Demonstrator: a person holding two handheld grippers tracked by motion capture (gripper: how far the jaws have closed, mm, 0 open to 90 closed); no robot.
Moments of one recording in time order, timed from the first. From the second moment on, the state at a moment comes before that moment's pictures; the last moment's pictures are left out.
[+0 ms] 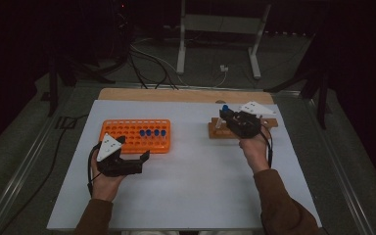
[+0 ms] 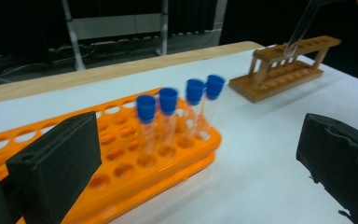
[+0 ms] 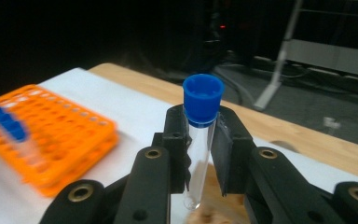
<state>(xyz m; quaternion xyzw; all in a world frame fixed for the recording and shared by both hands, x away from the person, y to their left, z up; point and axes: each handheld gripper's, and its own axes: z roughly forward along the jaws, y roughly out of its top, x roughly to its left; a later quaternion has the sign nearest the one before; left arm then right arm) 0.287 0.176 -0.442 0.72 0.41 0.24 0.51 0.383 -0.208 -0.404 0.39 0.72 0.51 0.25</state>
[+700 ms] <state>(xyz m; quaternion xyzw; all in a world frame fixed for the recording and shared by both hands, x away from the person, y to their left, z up) 0.299 0.113 -0.438 0.77 0.33 0.20 0.52 0.333 -0.116 -0.406 0.29 0.78 0.54 0.12</state>
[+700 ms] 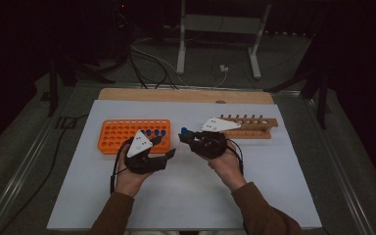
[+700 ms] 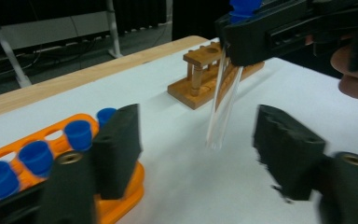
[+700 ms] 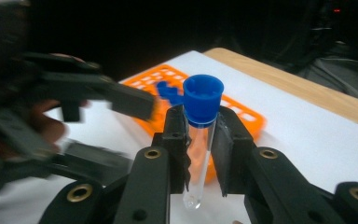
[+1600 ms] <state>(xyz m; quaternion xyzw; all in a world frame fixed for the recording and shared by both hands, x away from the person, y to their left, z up) 0.296 0.130 -0.444 0.76 0.32 0.20 0.53 0.329 -0.124 -0.410 0.28 0.78 0.55 0.10</state>
